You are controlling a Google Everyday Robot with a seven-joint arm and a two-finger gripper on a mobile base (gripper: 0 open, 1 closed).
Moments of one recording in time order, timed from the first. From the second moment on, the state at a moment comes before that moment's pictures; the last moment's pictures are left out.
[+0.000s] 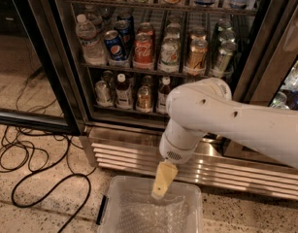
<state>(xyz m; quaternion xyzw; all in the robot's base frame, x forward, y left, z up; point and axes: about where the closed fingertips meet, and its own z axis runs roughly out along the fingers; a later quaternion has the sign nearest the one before) 0.442 -0.057 0.692 -0.58 0.81 0.07 0.07</state>
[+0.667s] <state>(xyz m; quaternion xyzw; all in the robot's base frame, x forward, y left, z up) 0.485 -0.015 0.635 -0.48 0.85 0.12 0.16</state>
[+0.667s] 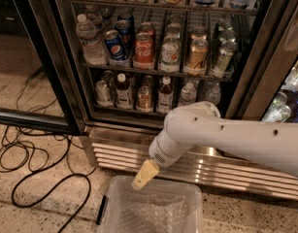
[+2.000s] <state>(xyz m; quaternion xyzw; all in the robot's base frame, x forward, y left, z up) 0.520 0.034 0.581 -0.47 0.85 0.11 0.22</state>
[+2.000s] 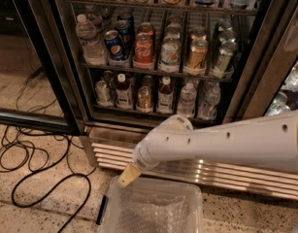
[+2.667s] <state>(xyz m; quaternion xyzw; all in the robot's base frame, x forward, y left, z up) 0.592 0.035 0.612 -0.43 0.84 0.07 0.32</state>
